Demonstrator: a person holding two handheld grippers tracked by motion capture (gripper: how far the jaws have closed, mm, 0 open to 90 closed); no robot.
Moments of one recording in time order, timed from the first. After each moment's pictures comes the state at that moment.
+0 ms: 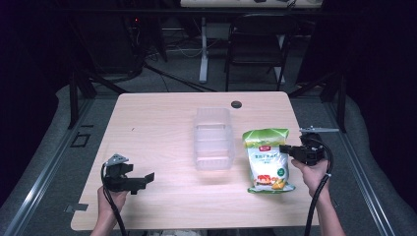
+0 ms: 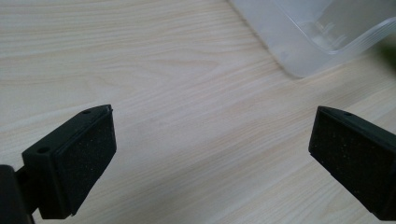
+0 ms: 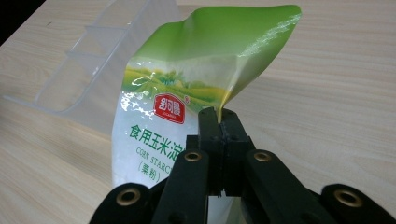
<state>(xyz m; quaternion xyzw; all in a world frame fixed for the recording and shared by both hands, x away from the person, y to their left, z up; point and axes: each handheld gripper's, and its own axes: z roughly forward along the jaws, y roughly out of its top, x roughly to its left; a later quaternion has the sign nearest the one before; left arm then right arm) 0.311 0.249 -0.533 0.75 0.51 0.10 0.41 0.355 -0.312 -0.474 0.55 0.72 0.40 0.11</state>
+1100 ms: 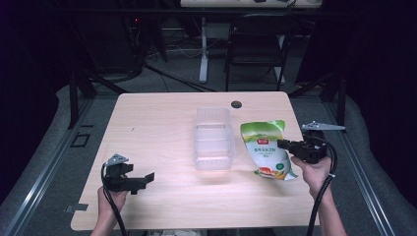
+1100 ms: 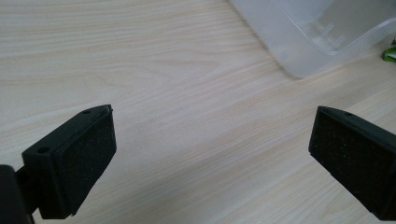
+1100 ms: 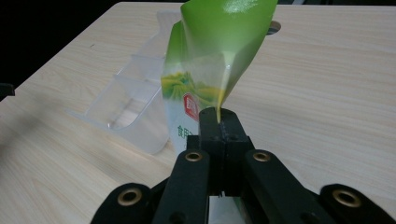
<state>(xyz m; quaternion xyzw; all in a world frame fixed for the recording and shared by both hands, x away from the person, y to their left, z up) 0.311 0.249 -0.533 0.75 0.51 0.10 0.41 0.340 -0.300 -0.441 0.50 0.73 0.44 0.13</state>
